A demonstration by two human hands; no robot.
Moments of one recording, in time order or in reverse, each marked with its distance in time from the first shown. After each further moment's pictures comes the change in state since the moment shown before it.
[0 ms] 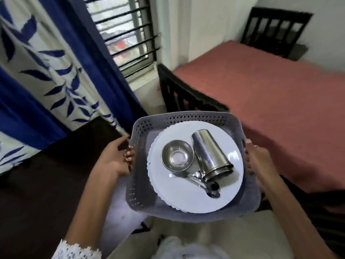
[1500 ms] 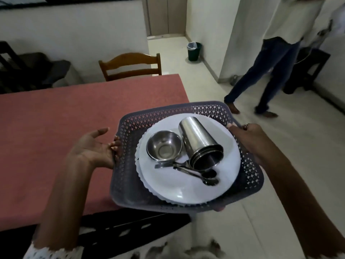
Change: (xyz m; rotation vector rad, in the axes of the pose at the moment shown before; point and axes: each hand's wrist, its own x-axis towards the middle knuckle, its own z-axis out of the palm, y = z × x) left_hand -0.014 -0.502 0.748 0.716 -0.454 -0.388; right_hand -0.011 0.227 -0.794 0.205 0.721 0.212
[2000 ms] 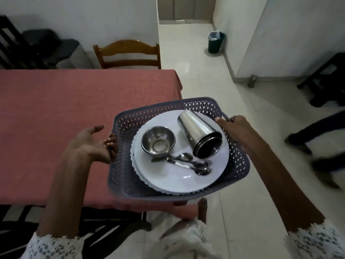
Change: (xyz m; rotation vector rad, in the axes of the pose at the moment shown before) left_hand 0.098 -0.050 0.159 -0.076 0.184 0.071; right_hand 0.218 0.020 -0.104 -0.148 -0.238 -0.048
